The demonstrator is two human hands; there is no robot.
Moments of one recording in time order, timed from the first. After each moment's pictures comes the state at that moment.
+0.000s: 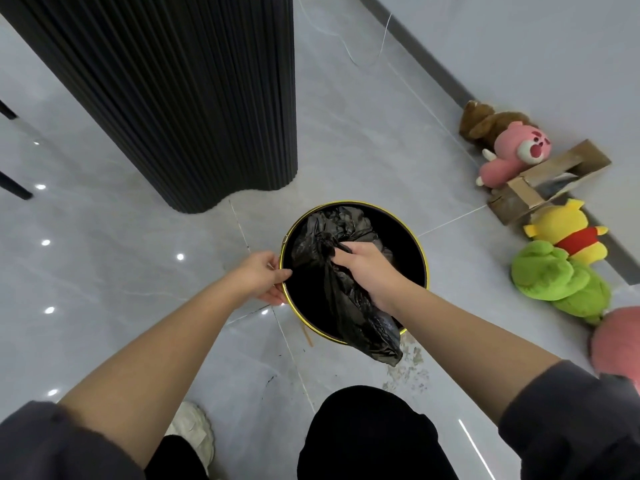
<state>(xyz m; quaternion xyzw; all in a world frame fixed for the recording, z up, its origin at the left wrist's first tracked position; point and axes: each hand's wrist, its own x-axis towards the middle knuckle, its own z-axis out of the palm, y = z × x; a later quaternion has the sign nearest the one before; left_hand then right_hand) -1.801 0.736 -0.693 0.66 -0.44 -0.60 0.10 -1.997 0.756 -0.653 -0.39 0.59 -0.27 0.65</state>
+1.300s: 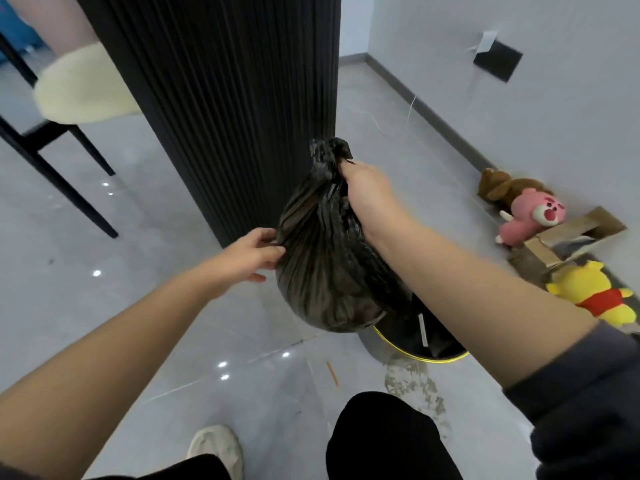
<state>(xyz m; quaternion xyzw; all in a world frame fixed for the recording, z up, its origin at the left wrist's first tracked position) -1.736 0.734 -0.534 0.65 -0.49 -0.54 0.21 -1.920 0.702 -0.451 -0.40 0.53 -0.45 0.60</state>
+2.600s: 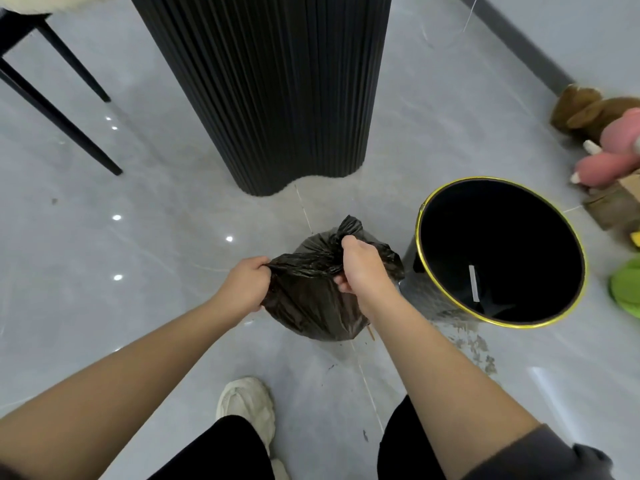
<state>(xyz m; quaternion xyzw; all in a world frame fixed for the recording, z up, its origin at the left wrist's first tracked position) -1.687 0.788 -0.680 0.76 -0.41 -0.48 0.17 -1.855 0.763 -0.664 -0.31 0.68 -0.28 0.61</state>
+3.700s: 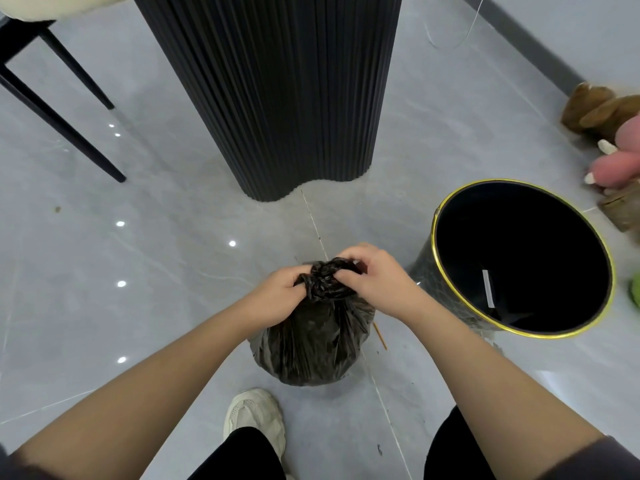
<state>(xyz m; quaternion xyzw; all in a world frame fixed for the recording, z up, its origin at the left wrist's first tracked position) -1.696 0.782 -0.690 0.56 -0.56 -0.58 0.19 -1.880 0.759 -0.685 -0.65 0.52 -0.21 0.52</state>
